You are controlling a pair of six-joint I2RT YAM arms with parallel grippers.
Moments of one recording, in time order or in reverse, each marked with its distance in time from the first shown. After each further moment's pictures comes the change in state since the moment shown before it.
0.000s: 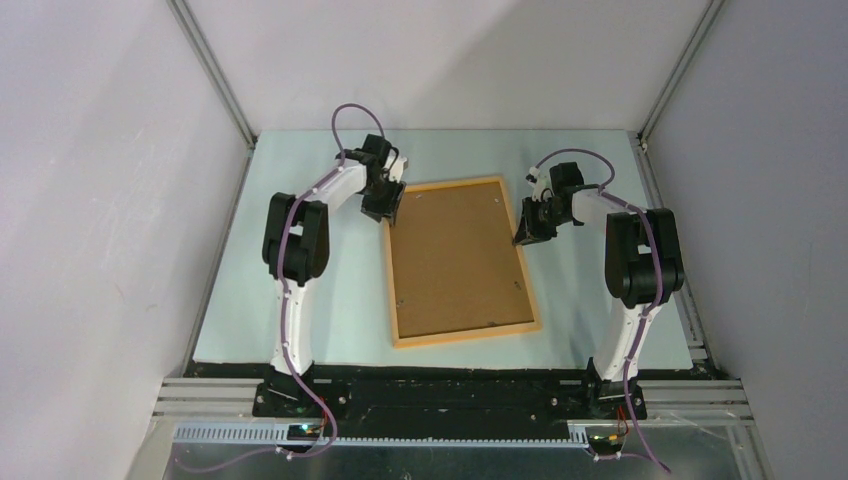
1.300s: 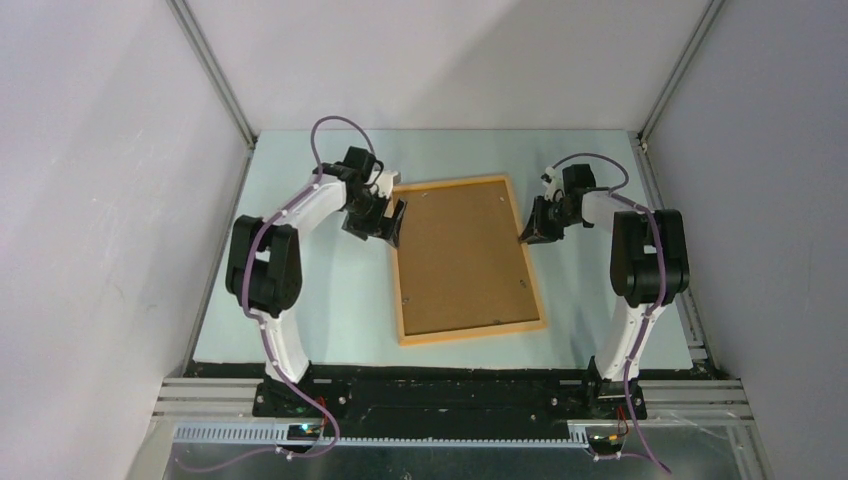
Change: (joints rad) left arm 0.002 -0.320 -0.316 -0.020 0.139 0.015; right arm -0.069 0.000 -0.024 0.035 -0.028 0.107
